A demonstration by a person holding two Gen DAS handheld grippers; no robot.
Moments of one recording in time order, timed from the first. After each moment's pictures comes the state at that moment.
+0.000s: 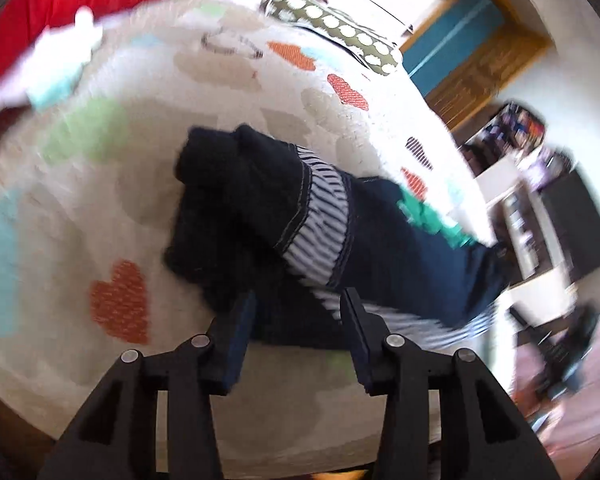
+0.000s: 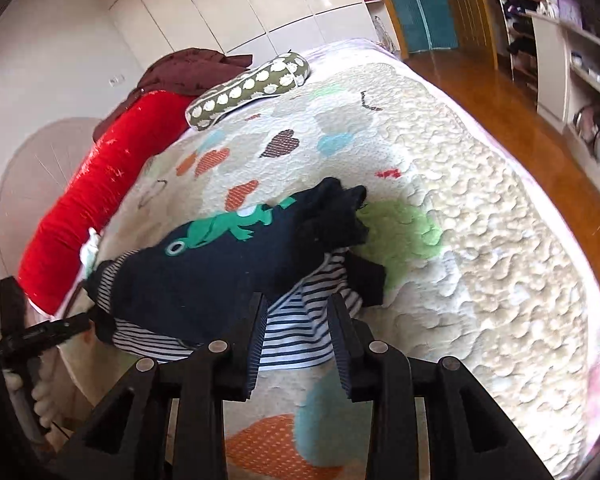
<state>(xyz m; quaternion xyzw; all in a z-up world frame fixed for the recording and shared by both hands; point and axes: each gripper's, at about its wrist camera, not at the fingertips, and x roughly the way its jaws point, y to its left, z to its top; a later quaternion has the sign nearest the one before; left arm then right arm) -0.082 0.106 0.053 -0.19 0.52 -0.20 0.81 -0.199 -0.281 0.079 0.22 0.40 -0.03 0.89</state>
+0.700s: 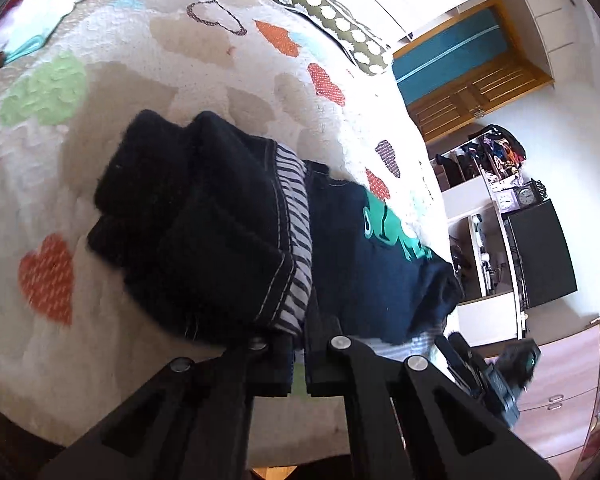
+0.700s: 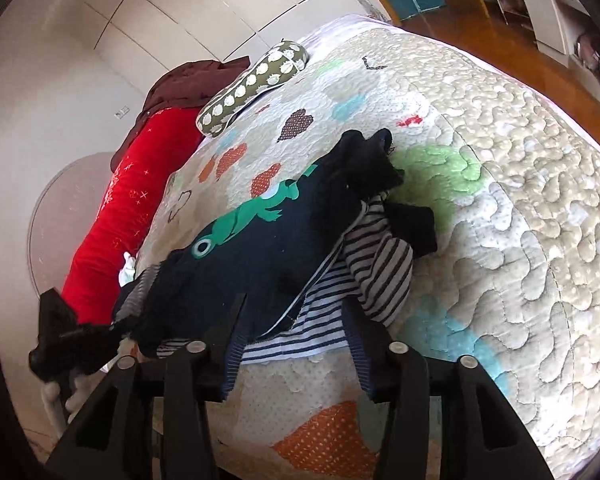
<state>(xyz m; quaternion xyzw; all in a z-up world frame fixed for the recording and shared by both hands) -0.082 0.086 0.056 -0.26 0.54 -0.23 0.77 -0.201 -0.273 0.049 0.33 0.39 0.00 0.86</state>
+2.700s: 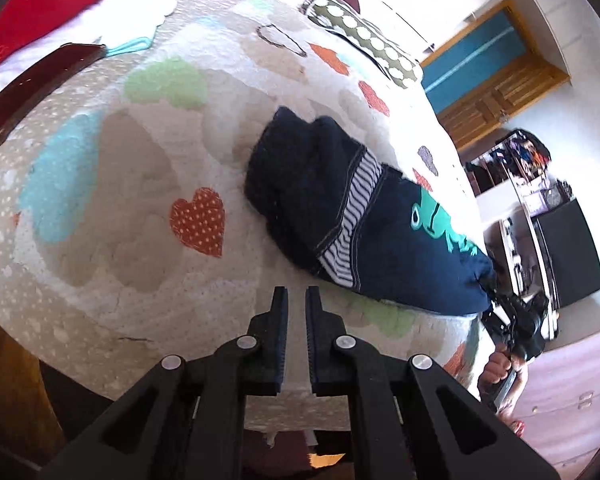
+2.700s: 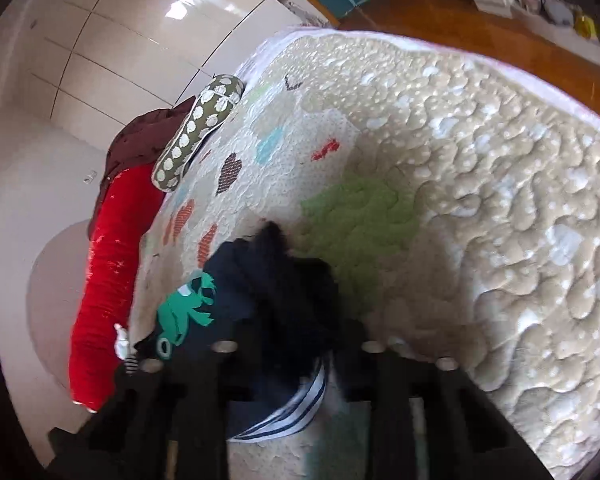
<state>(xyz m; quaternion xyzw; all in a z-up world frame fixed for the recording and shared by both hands) -0.126 0.151 0.060 -0.23 0.52 -0.17 0.80 -0.183 -0.343 0.021 0.44 0.36 -0.05 0.82</state>
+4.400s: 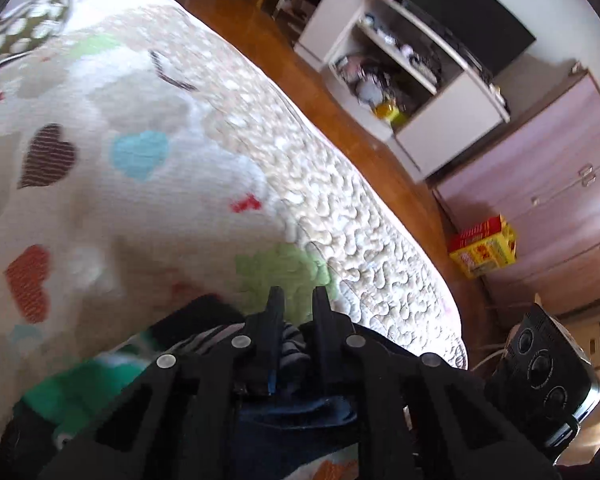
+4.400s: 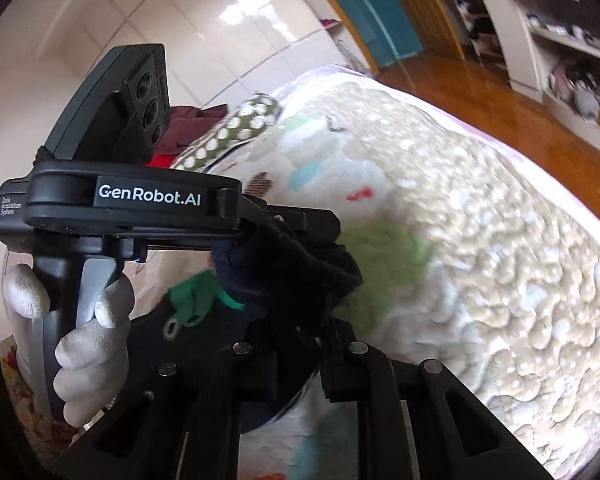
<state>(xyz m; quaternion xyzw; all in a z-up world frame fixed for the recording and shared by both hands) -0.027 -0.284 0.095 0.08 0.55 -0.49 0.67 -0.199 -0.306 0.063 0.29 0.32 -0.06 0.90</state>
